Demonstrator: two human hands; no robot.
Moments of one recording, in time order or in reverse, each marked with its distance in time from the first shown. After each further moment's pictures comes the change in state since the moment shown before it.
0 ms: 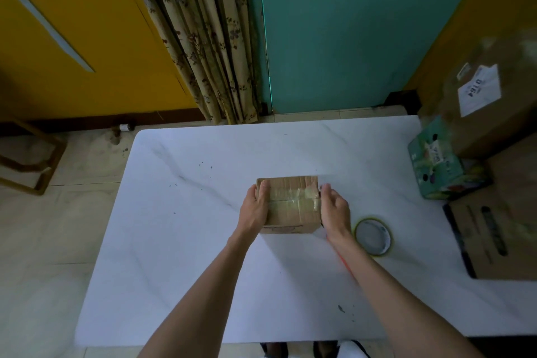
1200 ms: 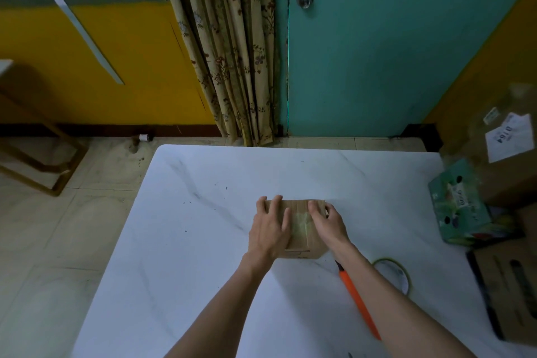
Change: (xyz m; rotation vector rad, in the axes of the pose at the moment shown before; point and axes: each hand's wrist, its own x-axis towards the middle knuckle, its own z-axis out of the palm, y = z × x) left_hand 0.001 0.017 -0.002 0.589 0.110 0.230; right_hand 0.036 -0.027 0.035 -0.139 -0.244 0.126
